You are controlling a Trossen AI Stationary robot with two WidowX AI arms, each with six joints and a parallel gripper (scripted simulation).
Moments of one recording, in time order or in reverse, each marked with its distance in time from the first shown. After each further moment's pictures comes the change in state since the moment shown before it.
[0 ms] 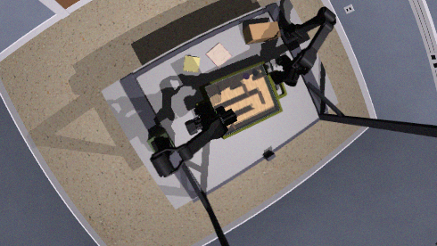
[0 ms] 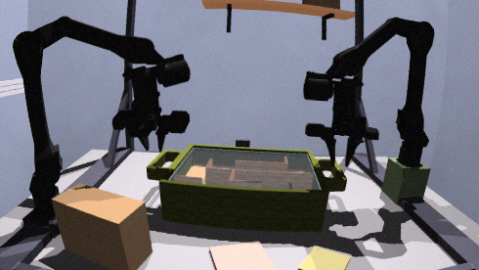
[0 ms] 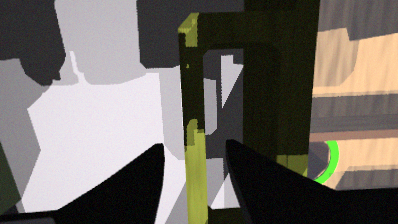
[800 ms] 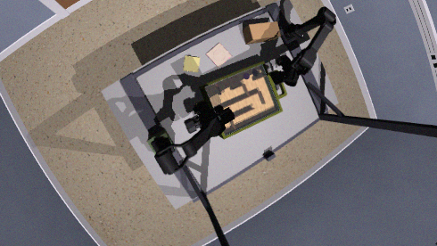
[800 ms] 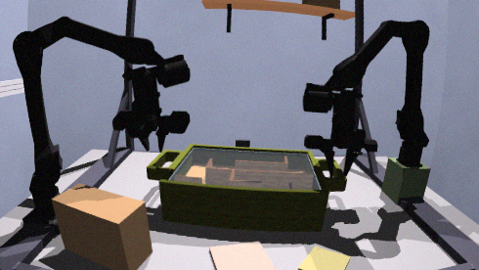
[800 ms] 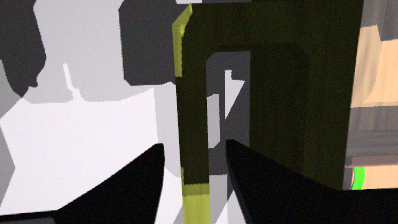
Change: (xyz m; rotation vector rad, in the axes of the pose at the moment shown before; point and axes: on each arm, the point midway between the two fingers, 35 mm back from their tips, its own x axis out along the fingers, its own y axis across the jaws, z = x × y) left arm 0.029 -0.001 0.000 0.000 -0.001 -0.005; right arm 0.001 0.001 0.000 -0.001 0.002 0.003
